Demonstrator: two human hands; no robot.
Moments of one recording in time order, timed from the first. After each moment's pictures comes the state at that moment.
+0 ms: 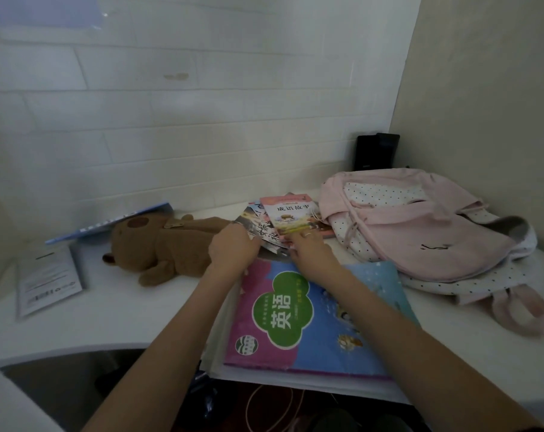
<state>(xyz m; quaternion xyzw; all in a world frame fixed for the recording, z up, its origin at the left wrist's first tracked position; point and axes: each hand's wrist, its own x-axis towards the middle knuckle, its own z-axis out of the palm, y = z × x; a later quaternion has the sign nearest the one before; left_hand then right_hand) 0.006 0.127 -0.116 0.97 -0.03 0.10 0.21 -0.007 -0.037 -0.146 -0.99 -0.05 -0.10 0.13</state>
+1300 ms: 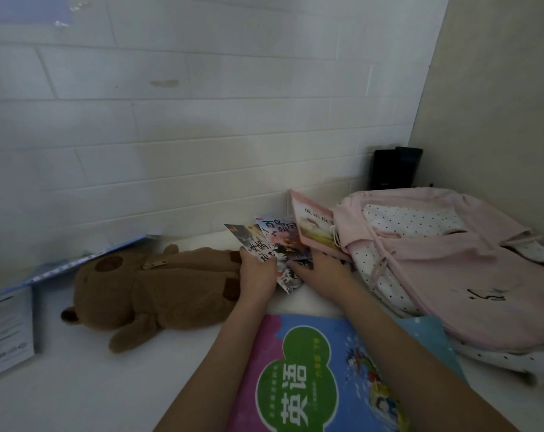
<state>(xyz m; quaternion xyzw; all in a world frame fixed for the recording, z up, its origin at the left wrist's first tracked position) 0.072 0.079 -0.152 0.74 0.06 0.06 0.67 0.080 -0.066 -0.170 -0.96 -0.01 -0.12 0.25</state>
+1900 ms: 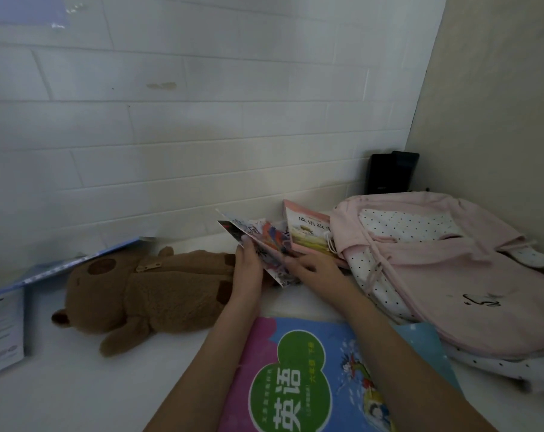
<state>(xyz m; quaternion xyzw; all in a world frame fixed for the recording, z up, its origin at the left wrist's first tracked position) 0.077 0.077 -0.149 0.58 0.07 0.01 0.81 0.060 -0.066 -0.153 -0.88 -0.12 -0.08 0.44</state>
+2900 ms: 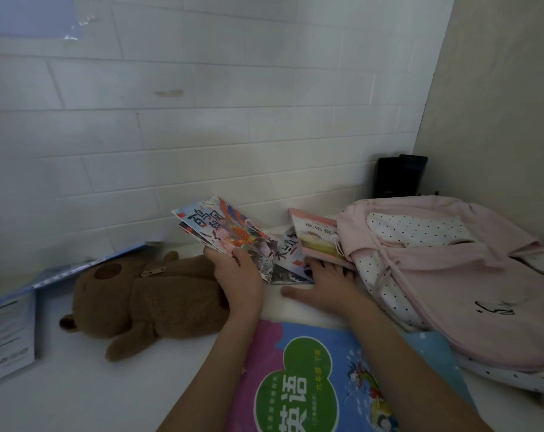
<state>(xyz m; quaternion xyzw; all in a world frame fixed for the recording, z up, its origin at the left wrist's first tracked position) 0.053 0.086 -0.126 0.67 0.08 0.31 0.67 0.066 -0.067 -0.160 -0.99 -0.01 -0.01 0.16</state>
